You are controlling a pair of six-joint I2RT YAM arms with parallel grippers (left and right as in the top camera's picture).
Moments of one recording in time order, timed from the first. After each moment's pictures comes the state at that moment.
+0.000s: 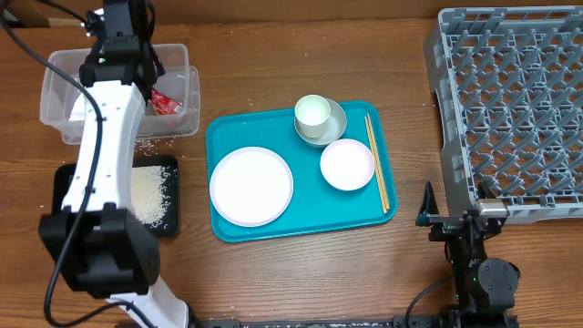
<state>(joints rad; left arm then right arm) 0.05 1.87 1.74 -0.77 -0.48 -0.32 0.01 0.01 0.02 -0.03 0.00 0.05</state>
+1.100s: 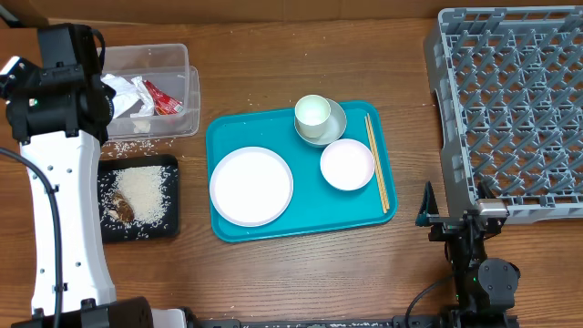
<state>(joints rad) 0.17 1.57 1.73 -1.21 -0.60 -0.81 0.01 0.01 0.02 -0.03 0.00 0.05</state>
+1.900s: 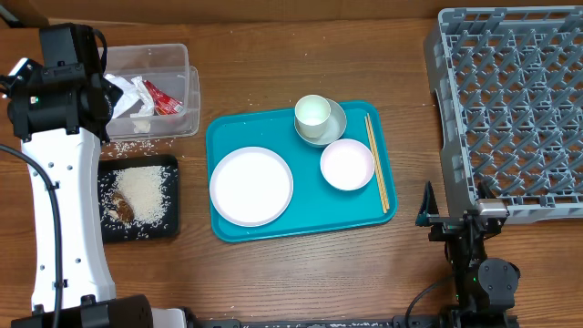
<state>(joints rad) 0.17 1.57 1.73 -1.22 -0.52 -0.82 0.01 0.01 0.02 -0.03 0.00 0.05</state>
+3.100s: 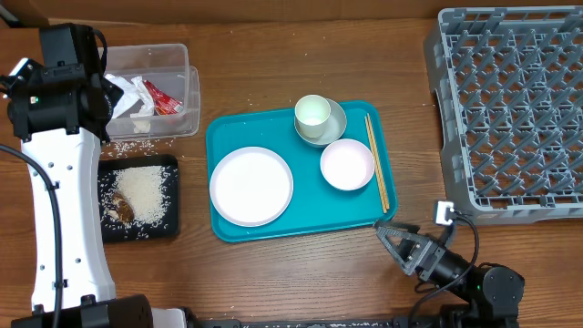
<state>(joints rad) 0.17 1.57 1.73 -1.22 -0.52 -0.82 0.01 0.01 0.02 0.12 -0.99 1.32</state>
